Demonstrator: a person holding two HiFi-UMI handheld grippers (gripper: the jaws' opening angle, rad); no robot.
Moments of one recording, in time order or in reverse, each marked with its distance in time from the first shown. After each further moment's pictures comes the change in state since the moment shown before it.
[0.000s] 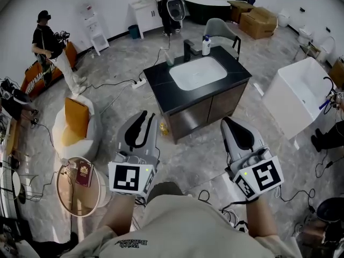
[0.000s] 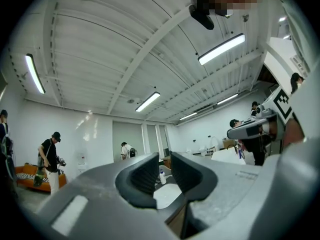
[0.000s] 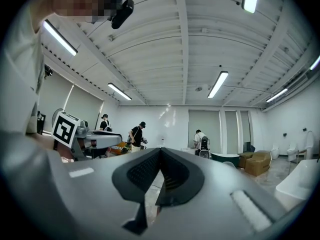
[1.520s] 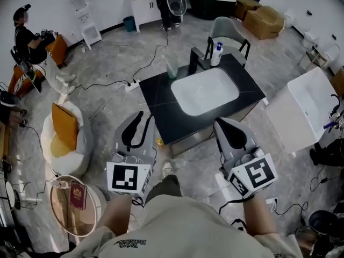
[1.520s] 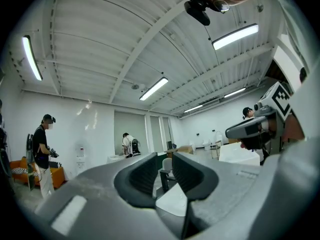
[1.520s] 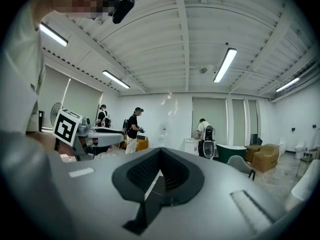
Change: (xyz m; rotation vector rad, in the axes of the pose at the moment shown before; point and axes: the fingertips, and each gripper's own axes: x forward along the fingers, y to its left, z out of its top) left arm 0.209 0.147 -0.109 -0.031 0.079 0.014; right arm 0.258 -0.092 -0.077 0.009 0.121 0.056
